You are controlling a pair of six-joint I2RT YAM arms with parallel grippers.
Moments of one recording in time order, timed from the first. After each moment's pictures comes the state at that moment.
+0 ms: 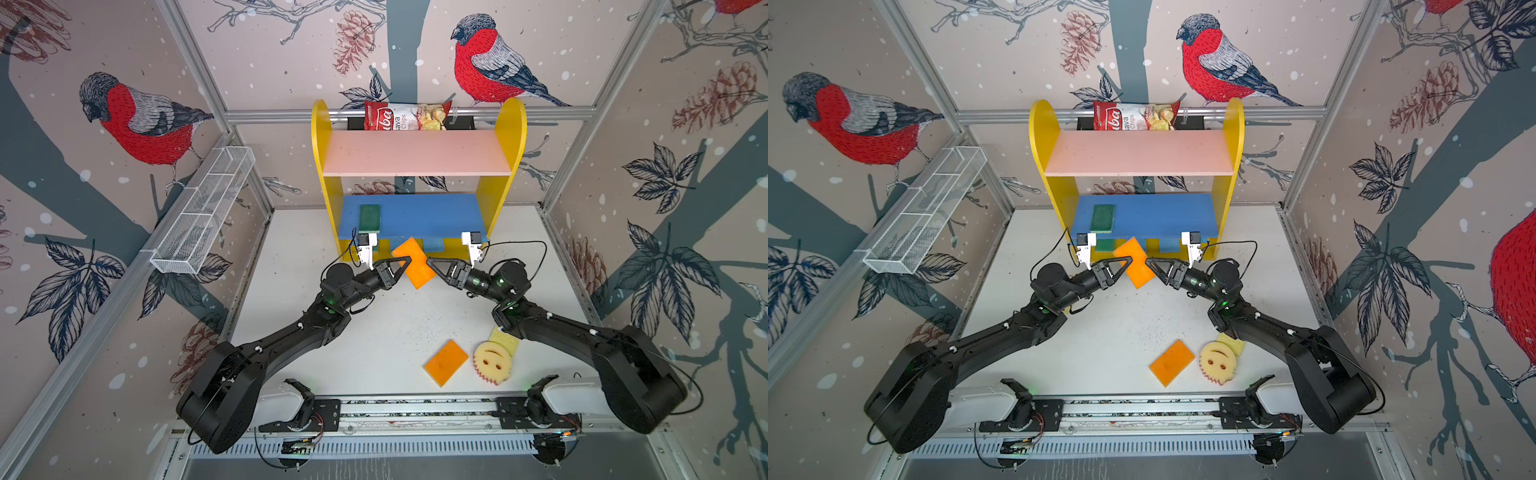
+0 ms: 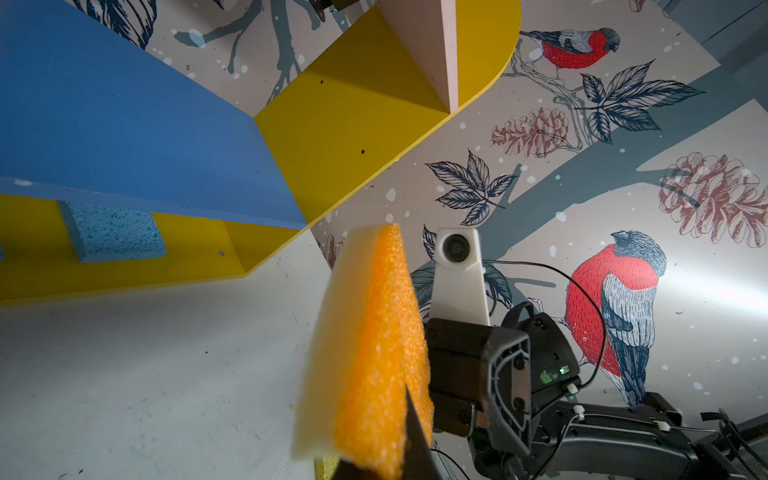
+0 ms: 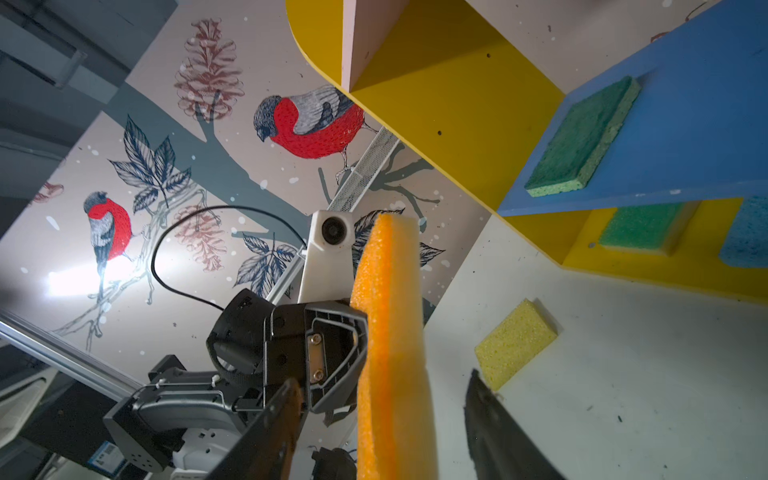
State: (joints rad) left arm -0.58 1.27 0.60 0.75 0.45 -0.96; right arm 0.58 1.32 0.56 0.92 -0.66 0.97
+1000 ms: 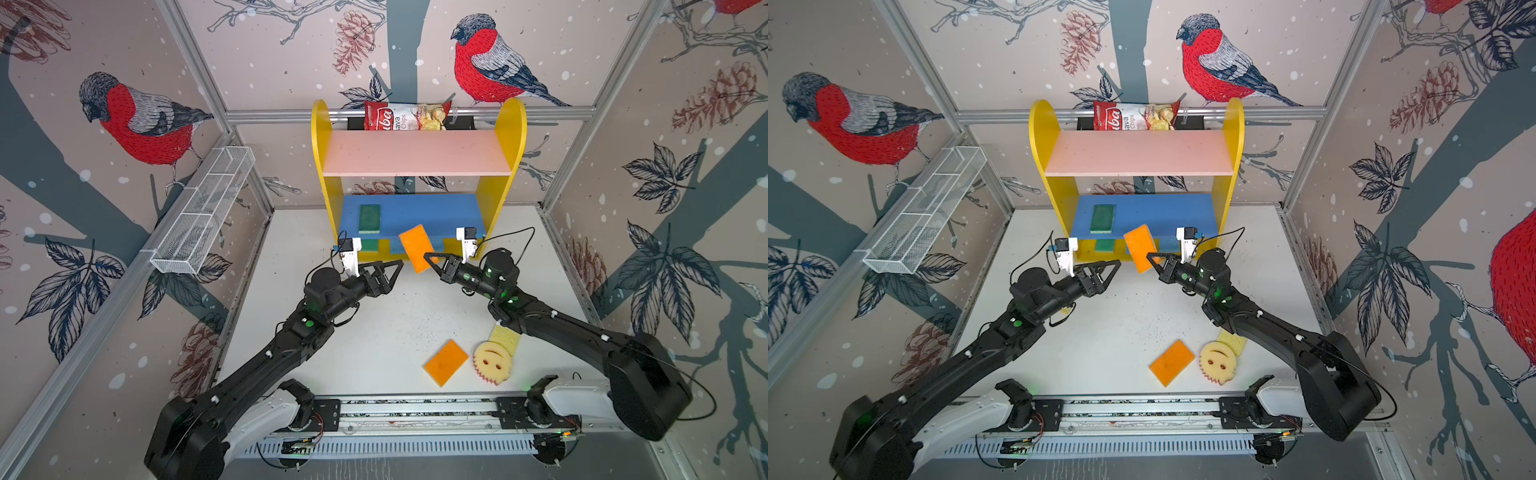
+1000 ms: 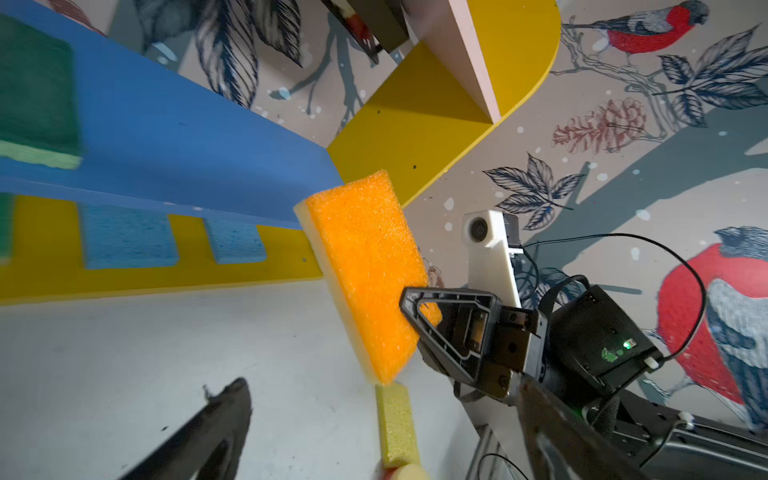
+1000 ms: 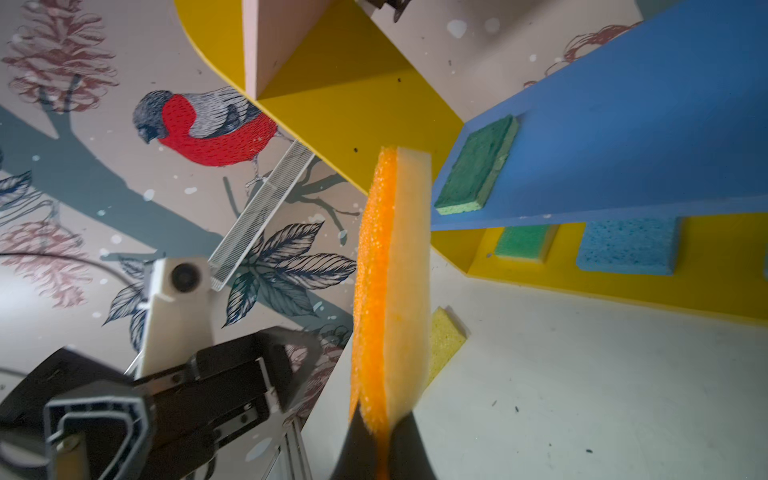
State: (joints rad) left arm -0.57 0.92 0.61 0.25 0.23 -0.74; right arm 0.63 1.32 0.71 0.55 -0.38 0.79
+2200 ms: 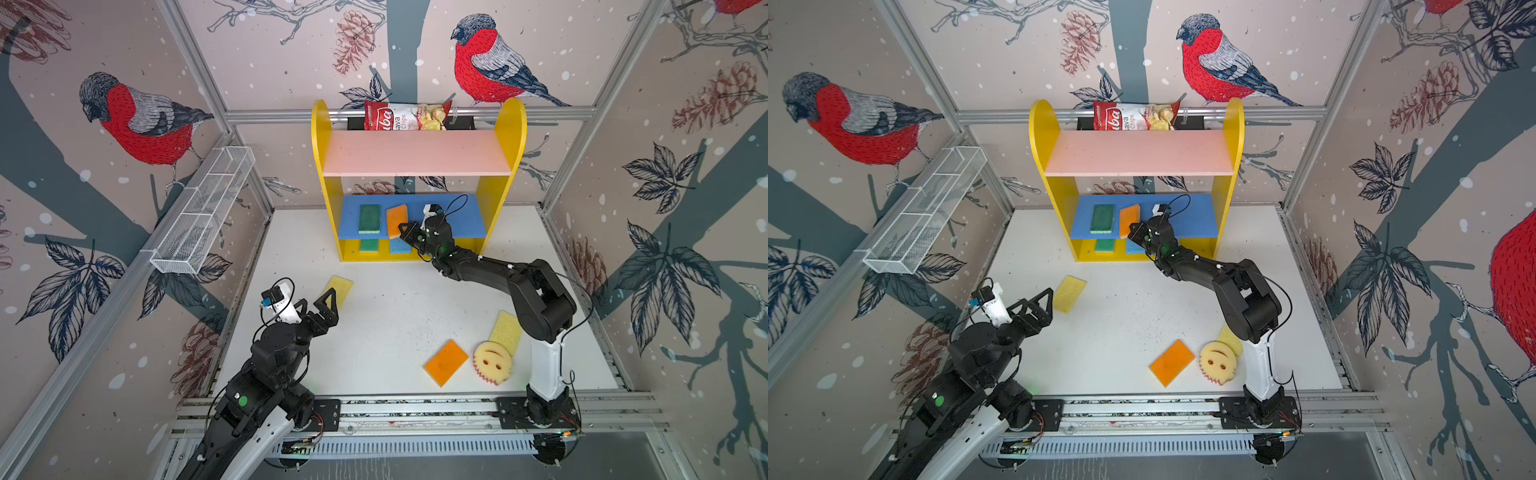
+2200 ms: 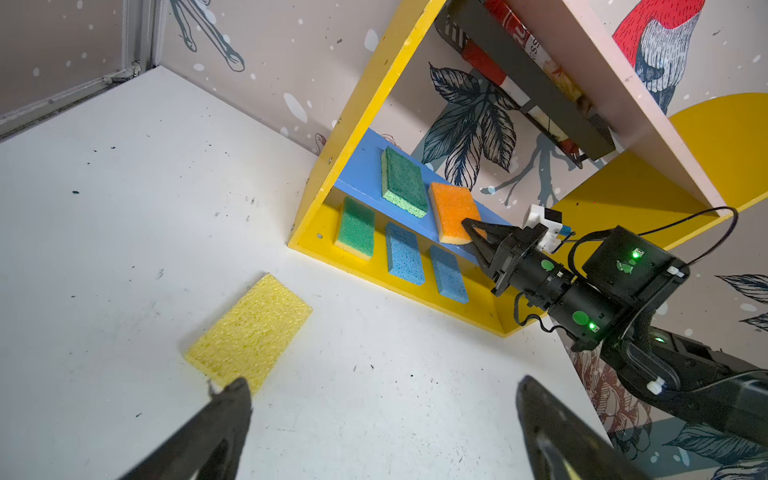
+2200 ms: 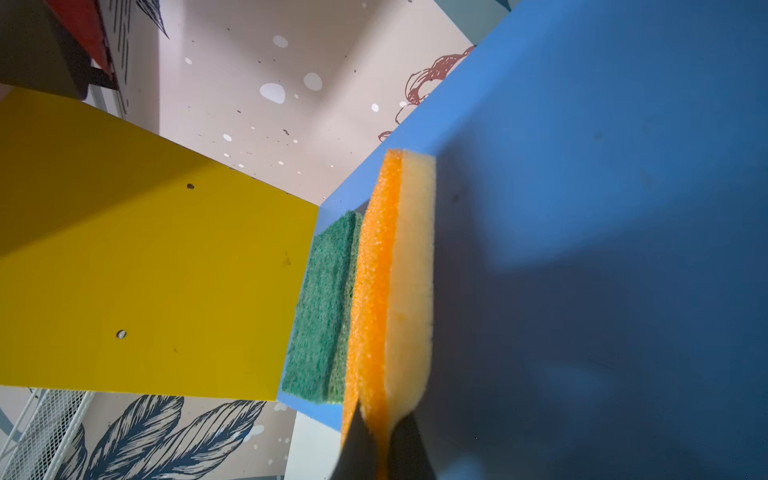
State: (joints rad) left arm -0.56 0.25 0.53 -0.53 -0.34 -0.70; right arm 0.66 2.02 1.36 0.40 -0.04 0.95
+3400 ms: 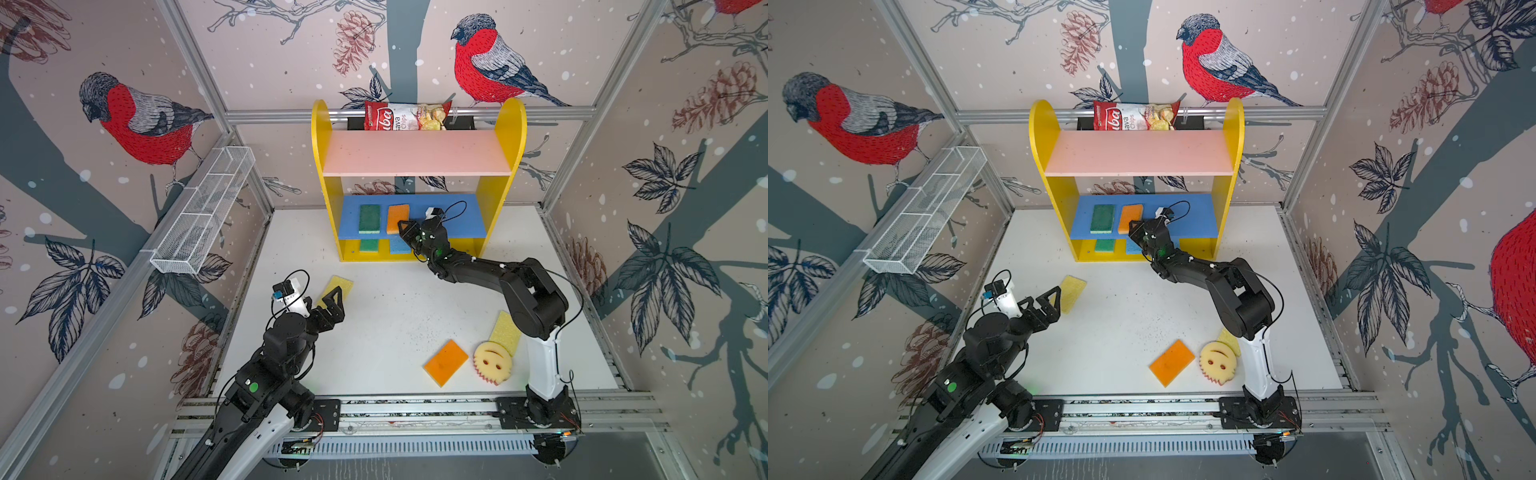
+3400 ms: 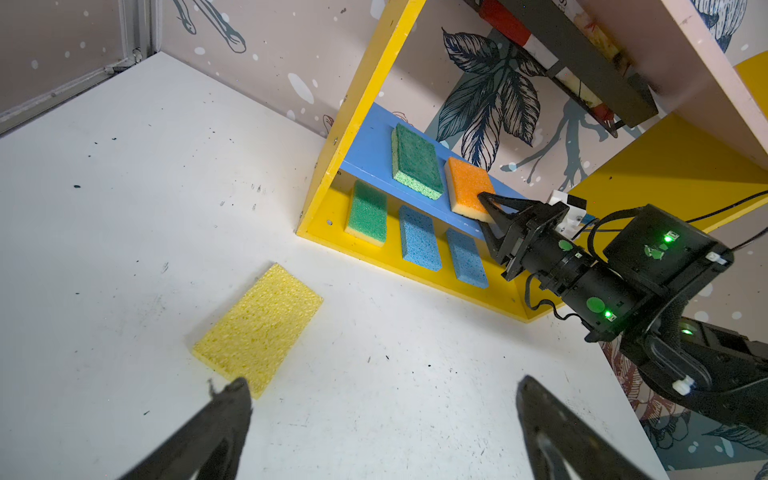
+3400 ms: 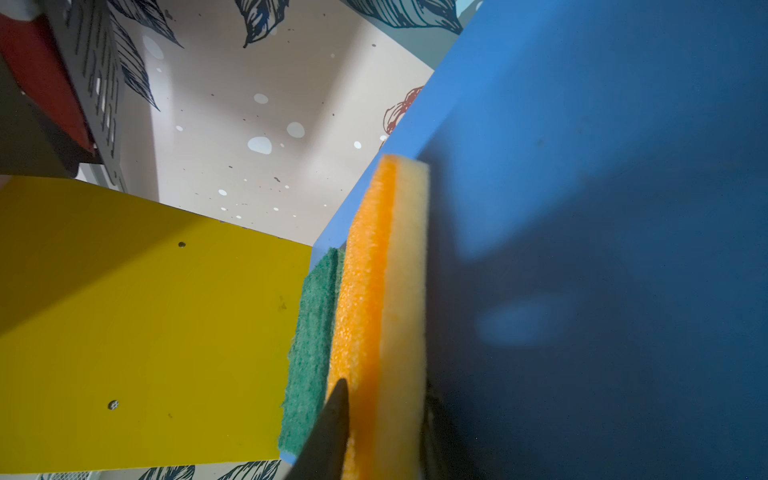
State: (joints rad) left arm -0.56 0.35 0.53 -0.49 -0.34 -0.67; right arm 0.68 2.06 1.36 0.48 0.08 1.08
